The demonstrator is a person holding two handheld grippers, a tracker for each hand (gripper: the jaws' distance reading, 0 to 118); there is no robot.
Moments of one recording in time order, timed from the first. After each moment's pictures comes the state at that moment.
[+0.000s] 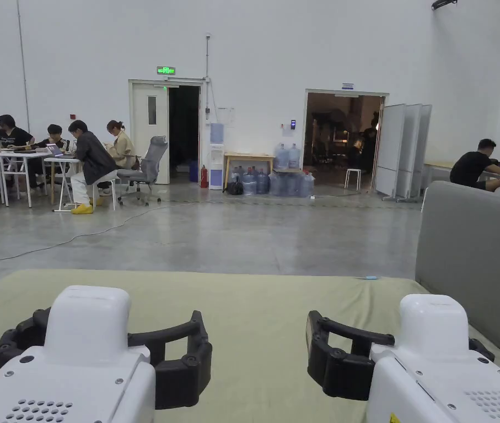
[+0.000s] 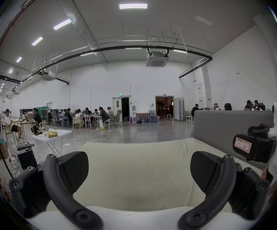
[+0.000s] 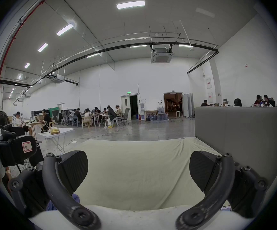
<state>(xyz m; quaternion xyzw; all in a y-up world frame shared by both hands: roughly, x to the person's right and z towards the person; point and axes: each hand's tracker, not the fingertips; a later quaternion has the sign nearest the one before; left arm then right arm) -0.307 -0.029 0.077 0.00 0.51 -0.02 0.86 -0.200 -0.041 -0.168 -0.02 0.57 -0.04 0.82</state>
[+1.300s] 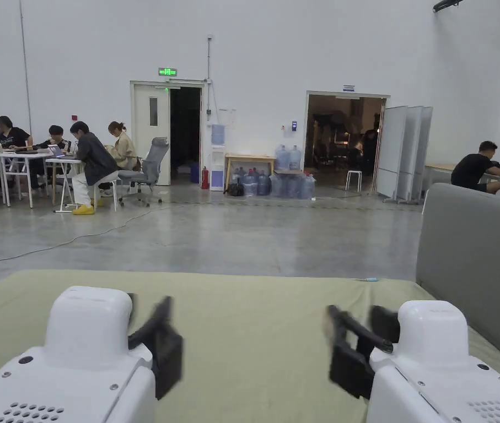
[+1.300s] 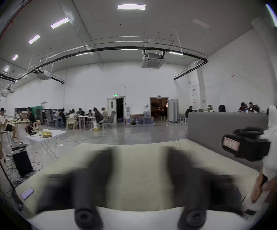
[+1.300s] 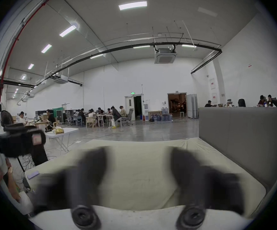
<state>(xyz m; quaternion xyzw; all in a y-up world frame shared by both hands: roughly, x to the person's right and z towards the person) -0.301 -0.028 0.084 0.01 0.47 -0.02 0.88 -0.191 -0.043 -0.161 -0.01 0.59 -0.03 0.81</state>
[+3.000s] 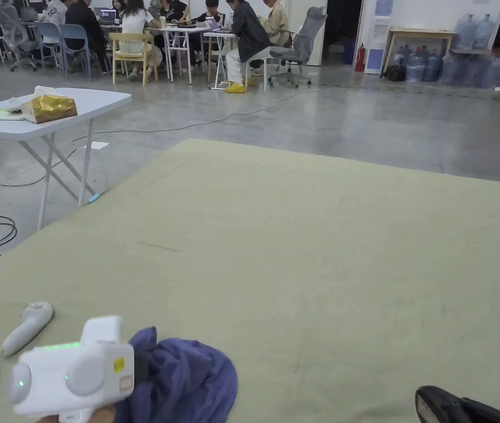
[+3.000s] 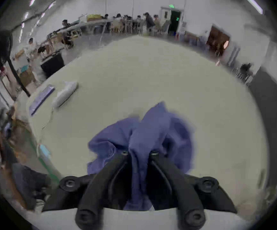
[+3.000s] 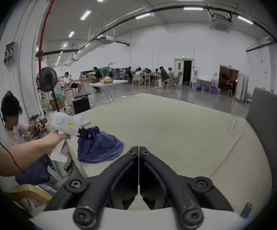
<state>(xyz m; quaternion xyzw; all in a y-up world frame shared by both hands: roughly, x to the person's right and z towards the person) -0.531 -0.273 0.280 -0.23 0.57 0.36 0.70 -0.240 -0.157 -0.087 -0.13 0.74 0.13 0.64</state>
